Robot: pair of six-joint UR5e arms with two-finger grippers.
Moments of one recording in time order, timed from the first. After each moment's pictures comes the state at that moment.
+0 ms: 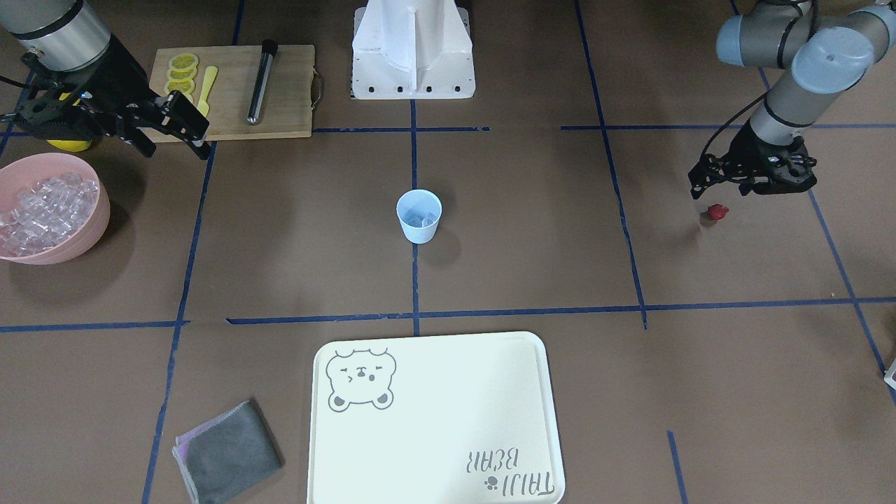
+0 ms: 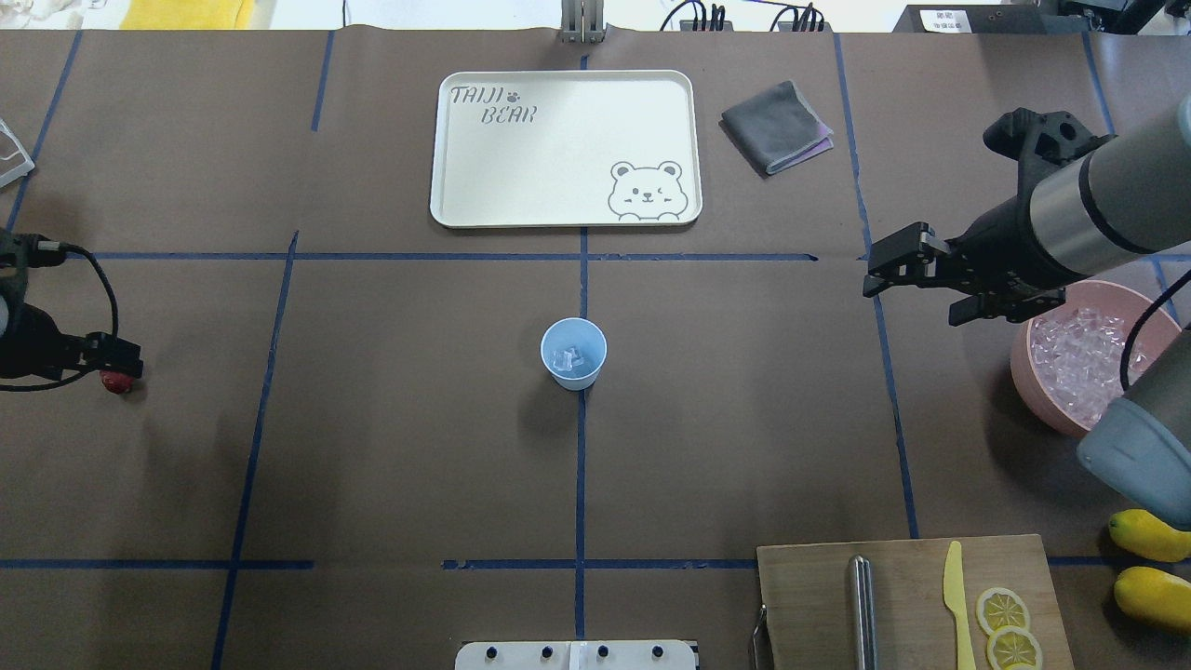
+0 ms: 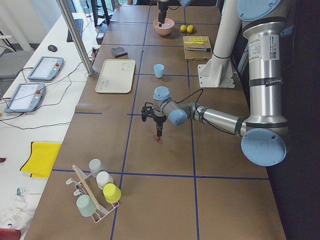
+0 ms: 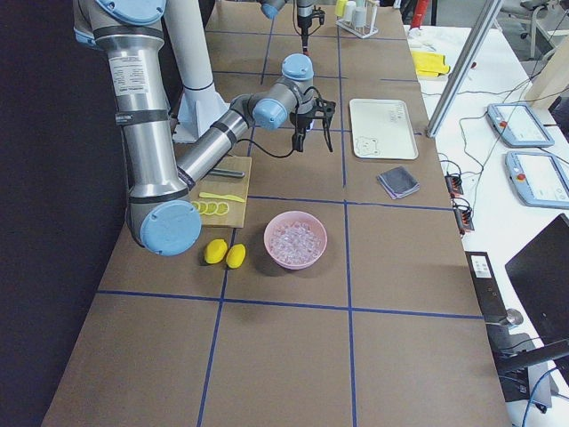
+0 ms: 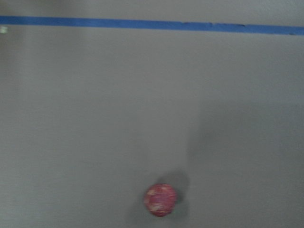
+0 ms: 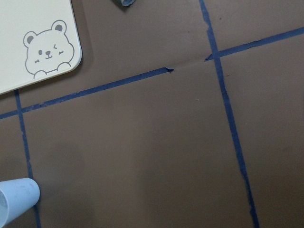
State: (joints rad) left arm -0.83 -1.46 -1.84 -2.04 -2.04 -0.96; right arm 0.88 -1.44 2.17 -1.50 2.17 1.21
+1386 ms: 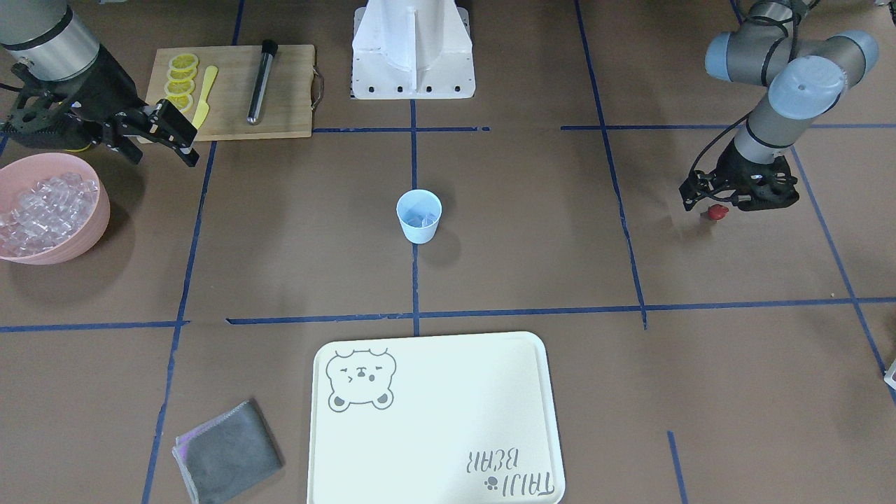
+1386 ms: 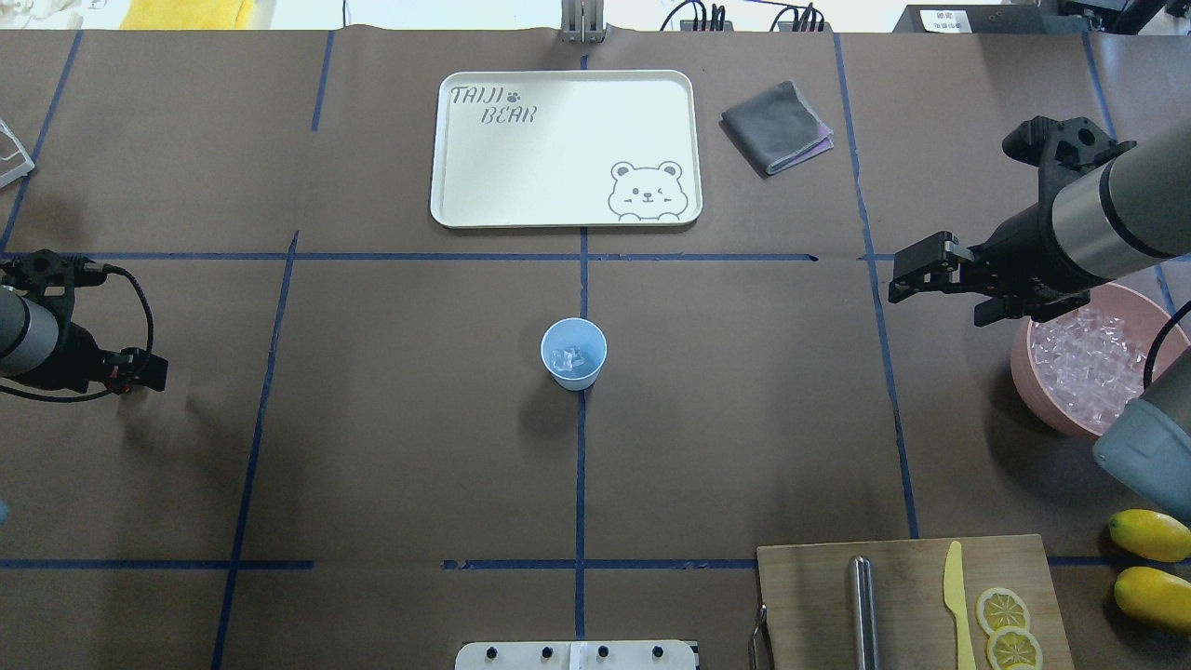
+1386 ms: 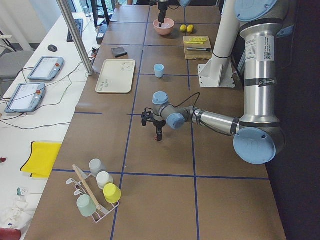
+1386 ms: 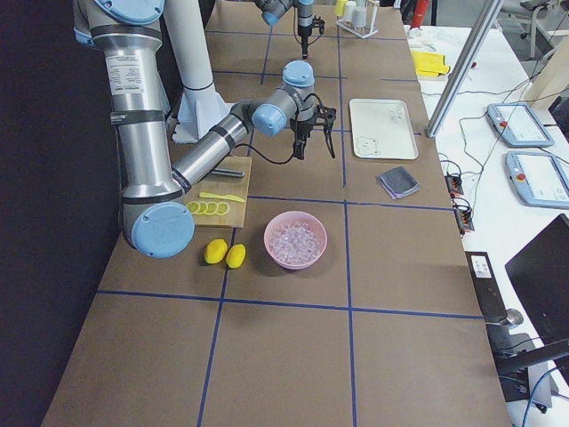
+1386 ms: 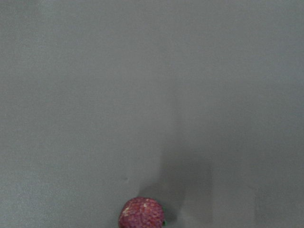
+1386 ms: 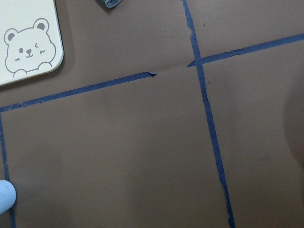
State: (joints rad) left arm -0.81 -1.49 -1.75 -2.05 -2.03 -0.96; right arm 0.89 -1.45 2.16 -1.50 2.16 1.19
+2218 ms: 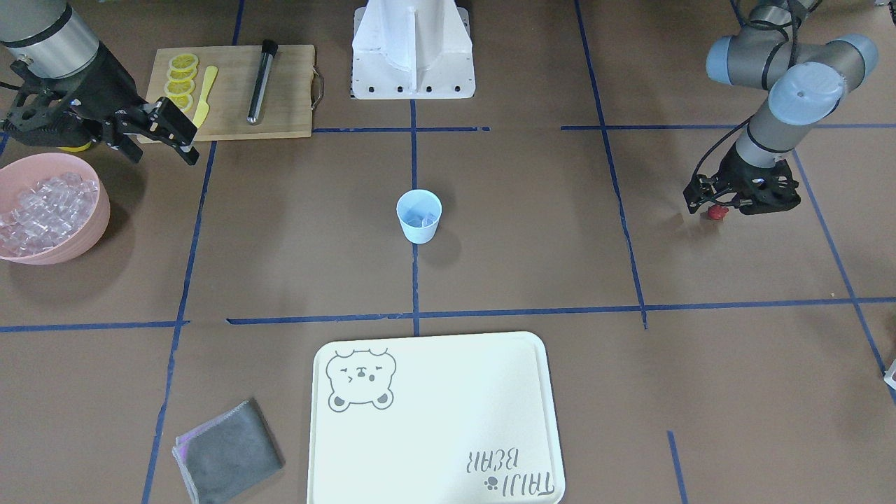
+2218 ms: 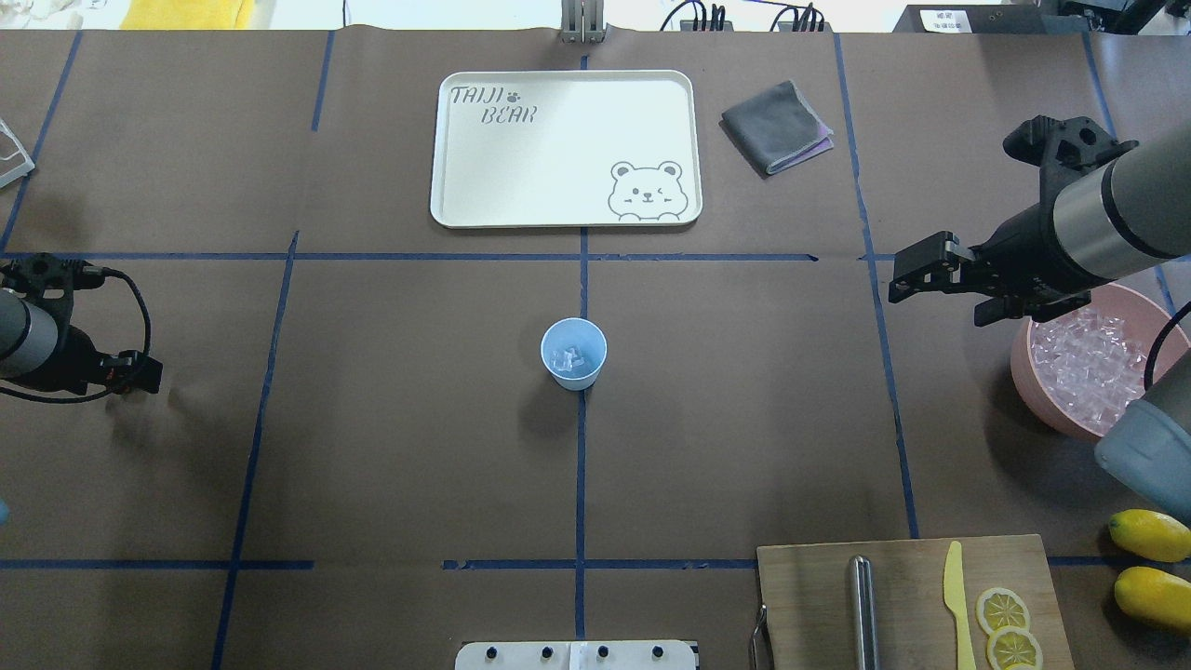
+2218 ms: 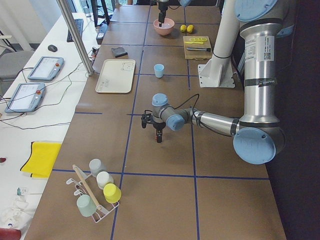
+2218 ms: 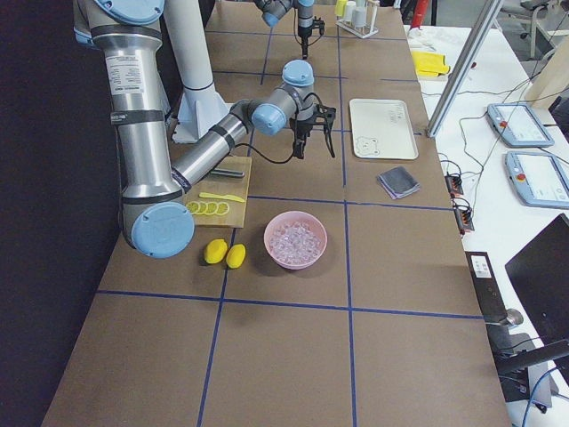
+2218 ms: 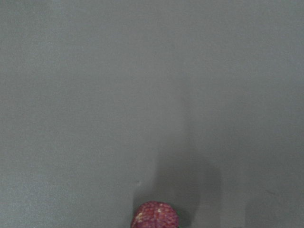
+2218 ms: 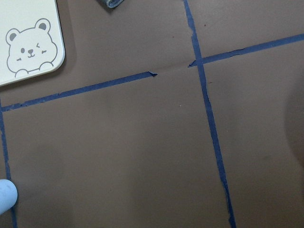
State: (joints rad) left arm -0.81 -1.50 -1.73 -2.04 -2.02 -0.96; right arm 0.89 -1.45 2.16 -1.50 2.16 1.19
